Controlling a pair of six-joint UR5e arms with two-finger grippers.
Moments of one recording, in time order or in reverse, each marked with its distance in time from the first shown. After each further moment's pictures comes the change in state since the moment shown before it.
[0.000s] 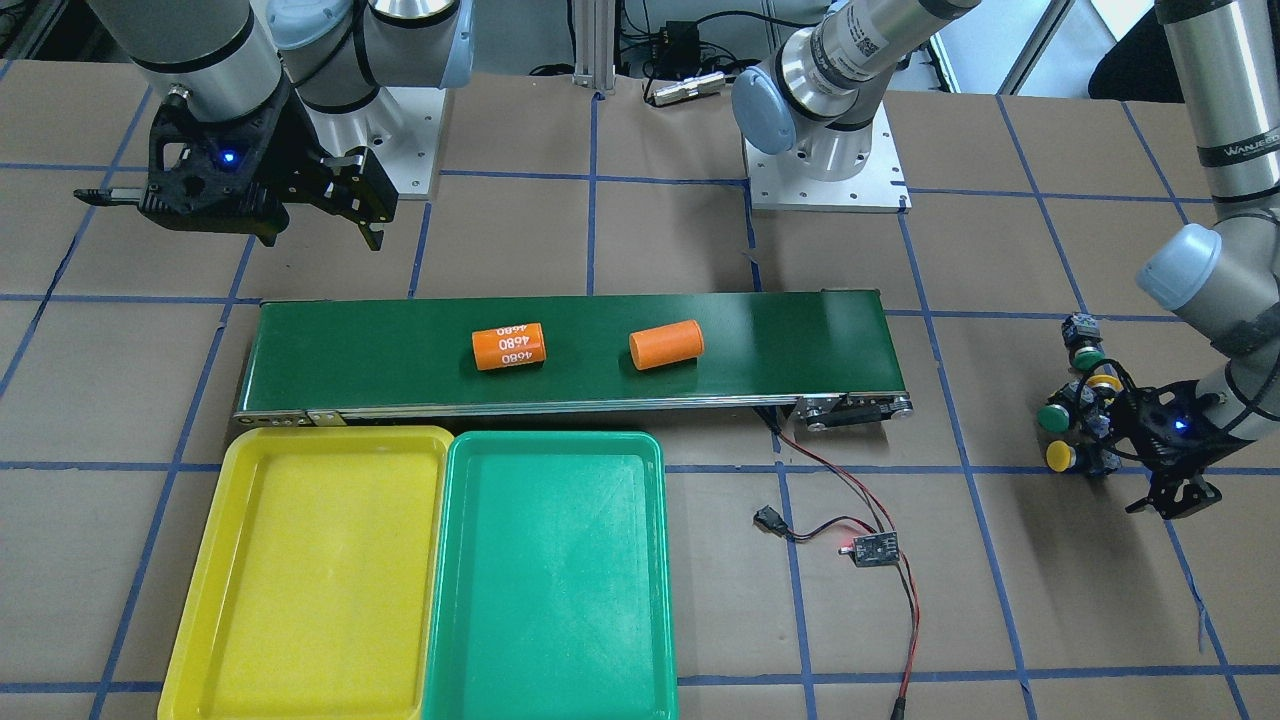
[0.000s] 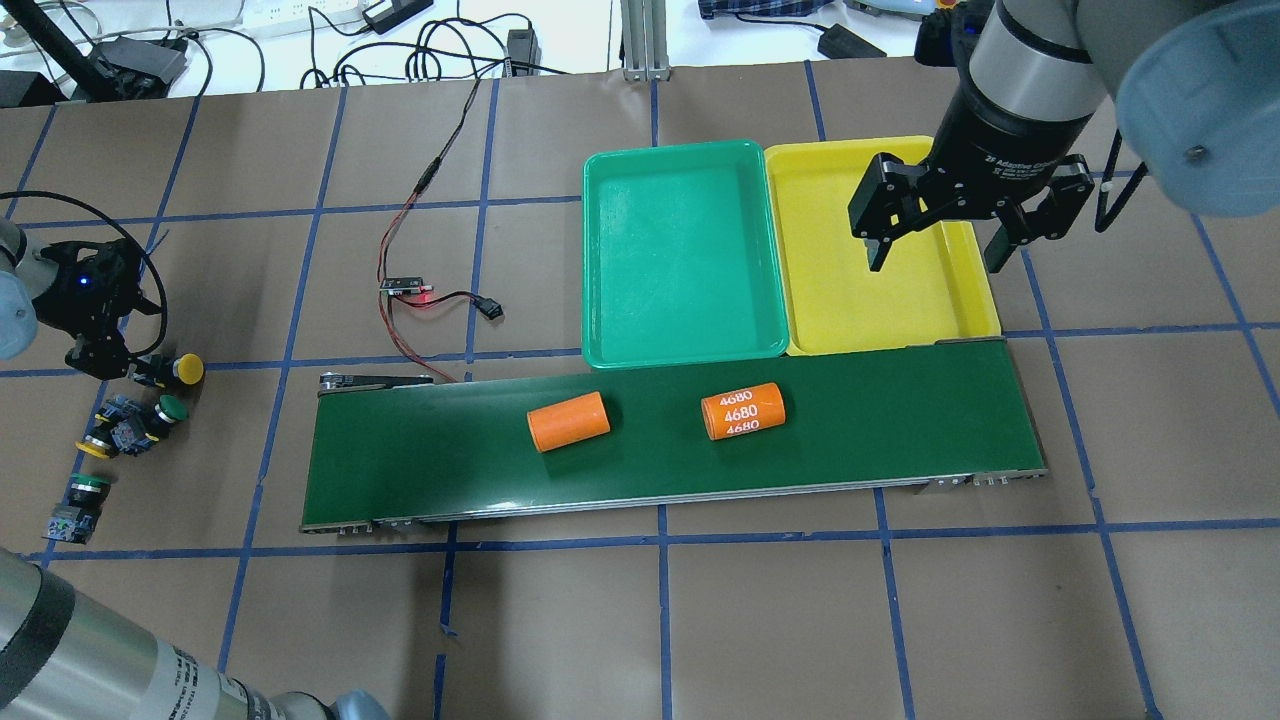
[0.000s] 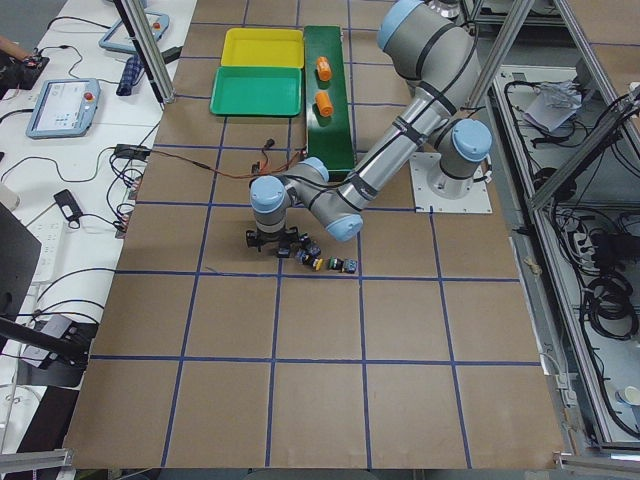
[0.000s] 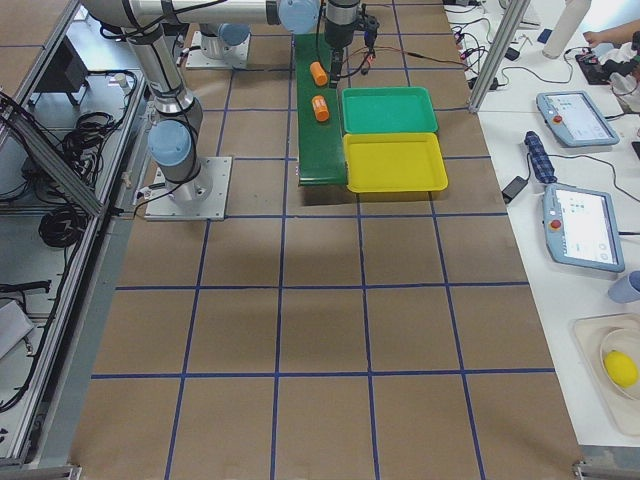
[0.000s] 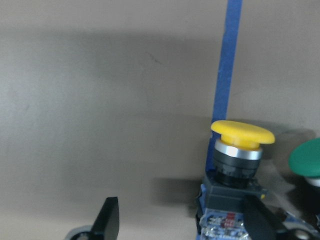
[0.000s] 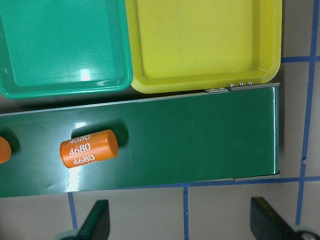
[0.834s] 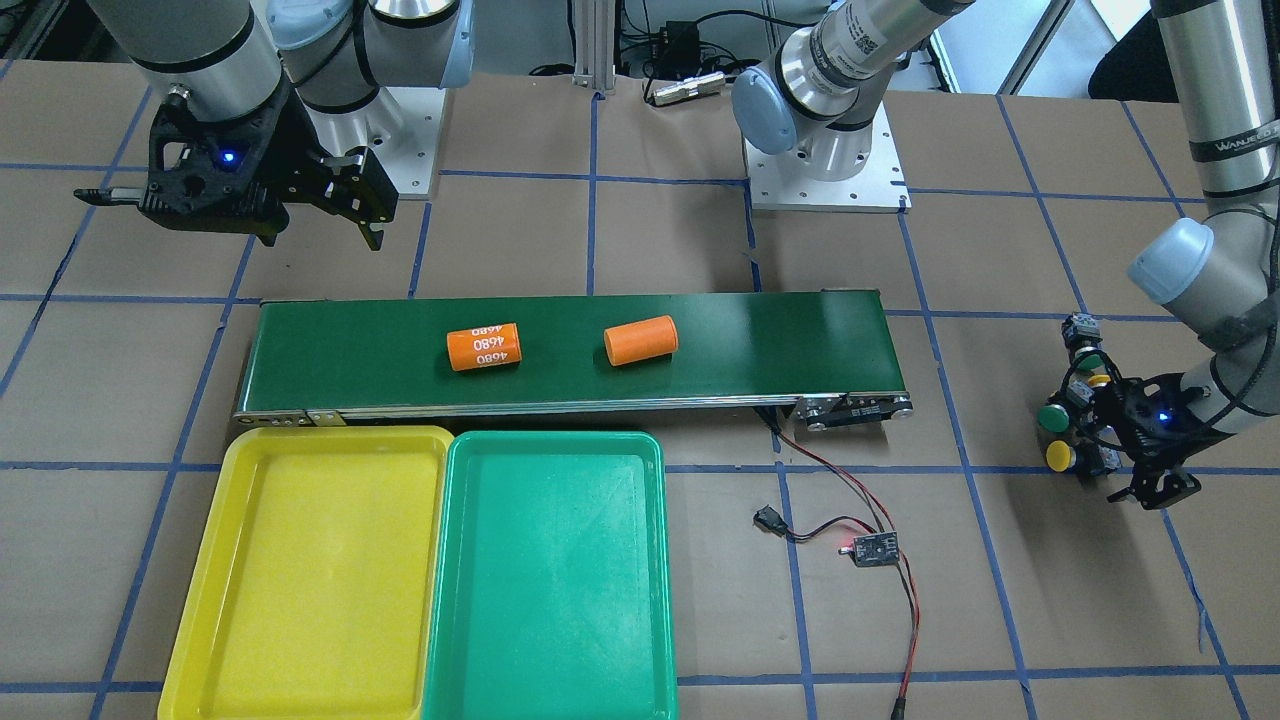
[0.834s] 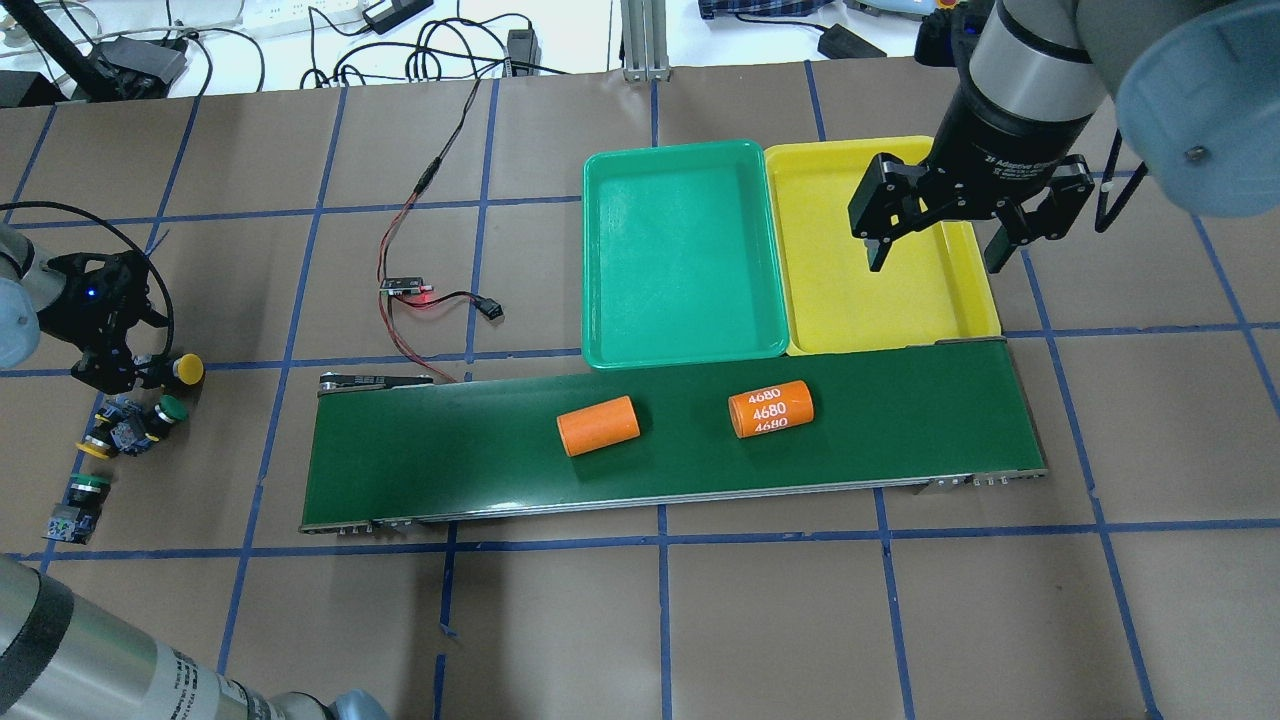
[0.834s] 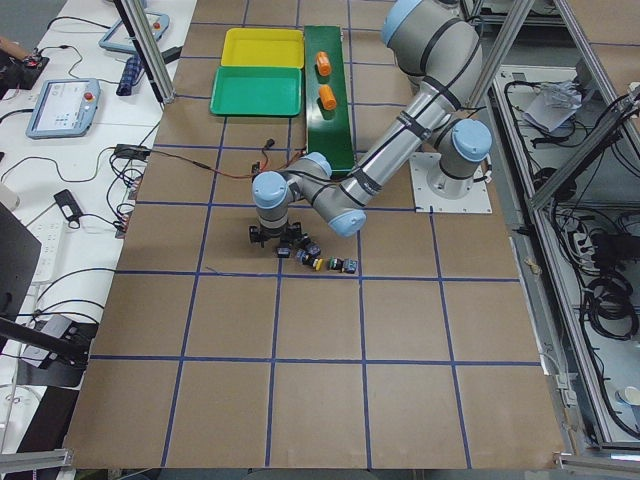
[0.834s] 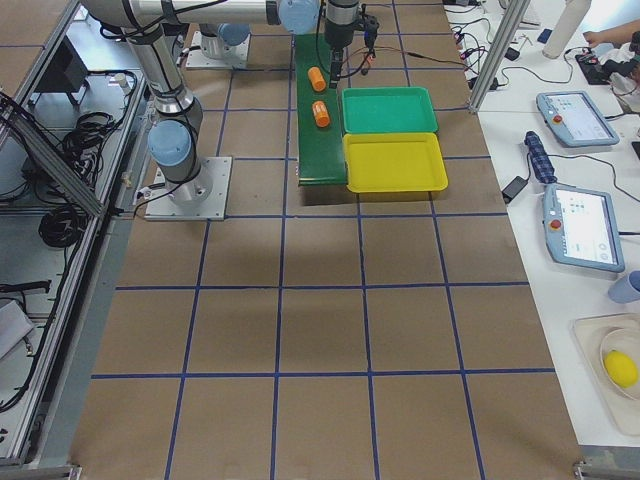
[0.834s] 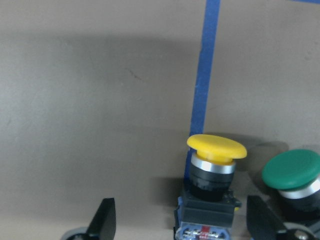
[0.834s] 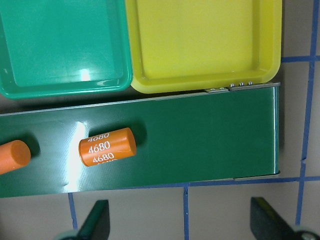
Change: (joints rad) left arm 0.004 0.006 -0.032 -0.027 -0.001 0.009; right arm 0.000 0.000 0.000 0.000 0.000 0.001
